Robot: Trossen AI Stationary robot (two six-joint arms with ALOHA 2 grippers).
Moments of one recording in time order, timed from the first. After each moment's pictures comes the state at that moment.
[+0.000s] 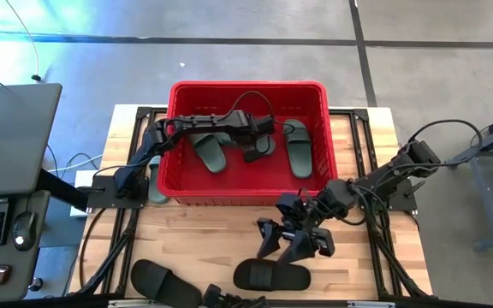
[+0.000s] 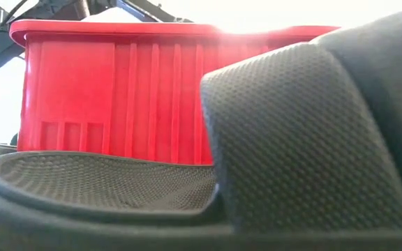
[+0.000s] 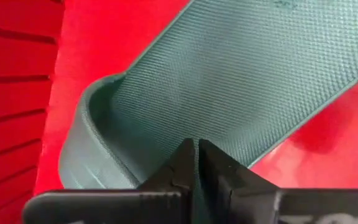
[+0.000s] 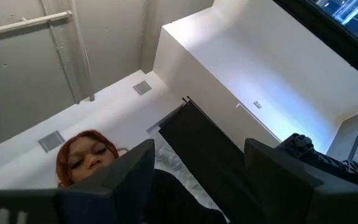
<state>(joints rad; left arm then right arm) 0.45 2.26 1.87 -1.02 -0.33 0.00 0.45 1.60 1.25 0.86 -0.32 0.96</state>
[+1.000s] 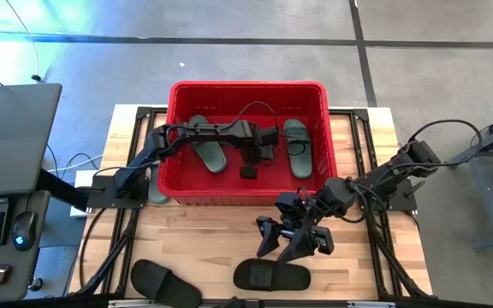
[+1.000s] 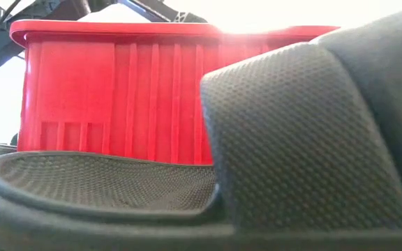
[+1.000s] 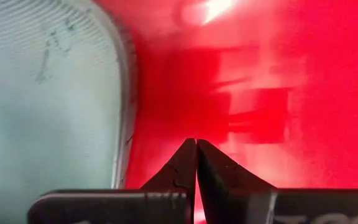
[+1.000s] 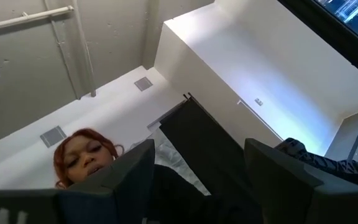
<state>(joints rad) 0.37 2.28 1.87 -0.99 -0.04 0.39 0.44 1.60 1.25 0.86 -0.35 0.97</state>
